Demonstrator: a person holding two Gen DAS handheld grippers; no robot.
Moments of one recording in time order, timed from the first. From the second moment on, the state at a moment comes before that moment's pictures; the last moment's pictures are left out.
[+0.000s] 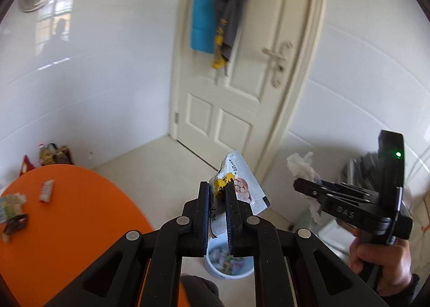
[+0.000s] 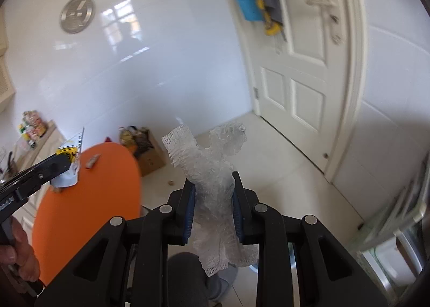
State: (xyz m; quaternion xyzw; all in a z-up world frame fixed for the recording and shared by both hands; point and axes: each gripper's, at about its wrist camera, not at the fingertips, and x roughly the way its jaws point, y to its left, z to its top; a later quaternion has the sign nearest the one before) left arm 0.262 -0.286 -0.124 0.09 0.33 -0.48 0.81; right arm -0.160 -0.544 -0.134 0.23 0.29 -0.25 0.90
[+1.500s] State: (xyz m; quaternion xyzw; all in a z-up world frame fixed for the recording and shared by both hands) left arm 0.327 -0.541 -0.269 0.23 0.51 -0.41 0.72; right arm -0.175 -0.684 -0.345 0.42 0.39 -0.35 0.74
